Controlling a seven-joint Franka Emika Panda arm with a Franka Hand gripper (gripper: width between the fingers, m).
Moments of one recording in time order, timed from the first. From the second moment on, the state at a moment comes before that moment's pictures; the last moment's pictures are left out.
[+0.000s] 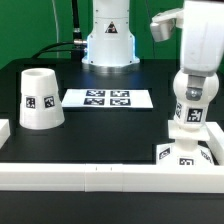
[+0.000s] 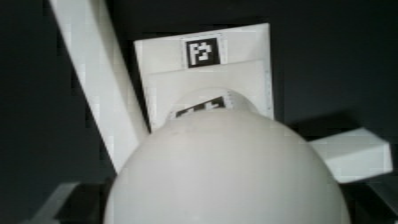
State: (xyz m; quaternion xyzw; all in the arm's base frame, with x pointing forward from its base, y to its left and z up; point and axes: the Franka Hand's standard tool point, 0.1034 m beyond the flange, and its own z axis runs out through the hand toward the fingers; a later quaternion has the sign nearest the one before) arm 0.624 0.082 0.120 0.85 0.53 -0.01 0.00
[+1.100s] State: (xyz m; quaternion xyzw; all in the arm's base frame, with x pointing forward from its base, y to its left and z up) arm 0.624 0.091 0.119 0.99 0.11 -0.01 -0.01
